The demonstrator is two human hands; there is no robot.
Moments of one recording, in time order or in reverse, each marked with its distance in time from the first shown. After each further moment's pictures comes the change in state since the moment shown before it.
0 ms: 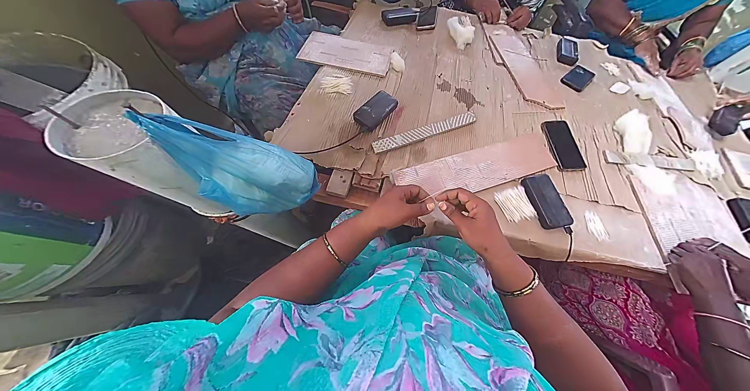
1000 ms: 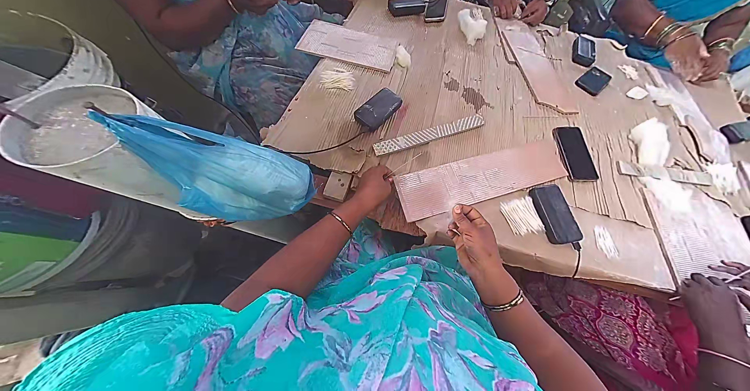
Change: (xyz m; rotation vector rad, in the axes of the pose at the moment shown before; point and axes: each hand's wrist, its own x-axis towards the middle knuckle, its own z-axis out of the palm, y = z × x) left_hand 0.082 -0.054 -0.063 0.620 0.353 -0.271; right_hand 0.013 0.025 0.026 0.690 0.395 0.532
